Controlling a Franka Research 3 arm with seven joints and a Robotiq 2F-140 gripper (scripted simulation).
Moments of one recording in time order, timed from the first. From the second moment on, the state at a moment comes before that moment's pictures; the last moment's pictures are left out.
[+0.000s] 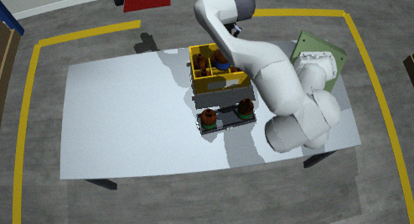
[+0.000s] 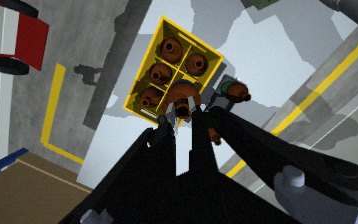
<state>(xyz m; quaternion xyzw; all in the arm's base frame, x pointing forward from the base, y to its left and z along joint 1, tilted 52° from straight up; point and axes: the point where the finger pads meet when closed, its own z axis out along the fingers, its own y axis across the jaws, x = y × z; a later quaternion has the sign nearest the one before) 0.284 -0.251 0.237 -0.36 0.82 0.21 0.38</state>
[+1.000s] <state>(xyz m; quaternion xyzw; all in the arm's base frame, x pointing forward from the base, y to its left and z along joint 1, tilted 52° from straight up) 0.295 -0.235 0.222 -0.36 0.82 0.22 0.39</state>
